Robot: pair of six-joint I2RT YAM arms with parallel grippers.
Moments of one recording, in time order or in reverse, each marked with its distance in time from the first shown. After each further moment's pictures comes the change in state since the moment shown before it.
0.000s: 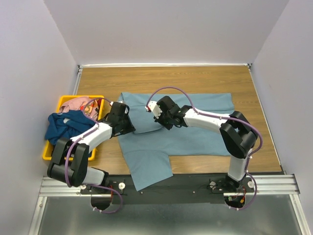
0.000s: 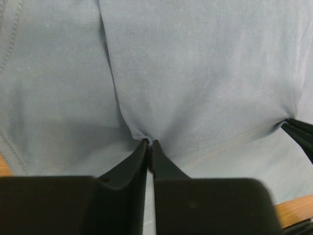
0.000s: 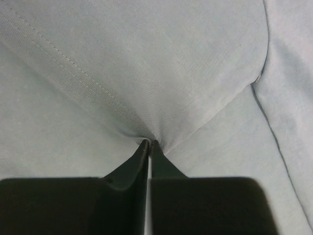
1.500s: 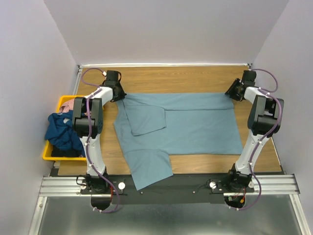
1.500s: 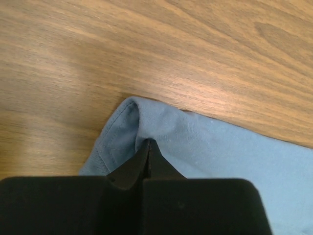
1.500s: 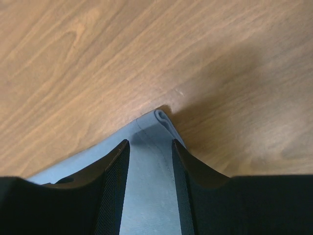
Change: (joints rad) left arm 0.234 0.698 0.767 -0.024 -0.104 0.164; right arm -1.027 0.231 0.182 0.165 -0.084 0.709
